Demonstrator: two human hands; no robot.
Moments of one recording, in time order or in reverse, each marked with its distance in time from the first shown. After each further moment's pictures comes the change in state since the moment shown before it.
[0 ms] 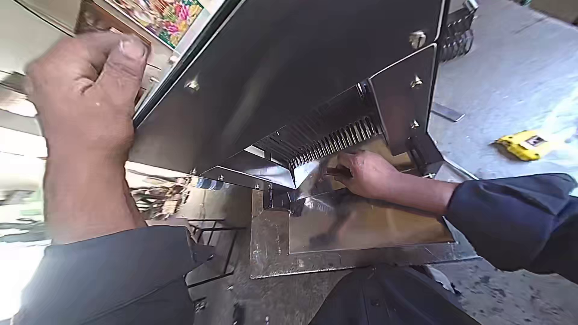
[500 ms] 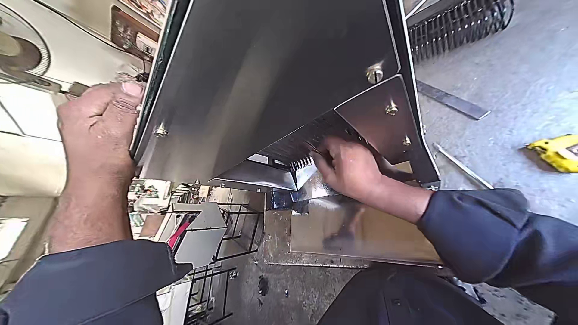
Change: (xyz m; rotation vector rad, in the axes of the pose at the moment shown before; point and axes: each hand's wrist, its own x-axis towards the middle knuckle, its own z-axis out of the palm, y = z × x) left_hand -0.004 0.038 -0.003 0.005 -0.088 -0.122; right_hand 0.018 -0.017 -0.016 0.330 0.499 -0.074
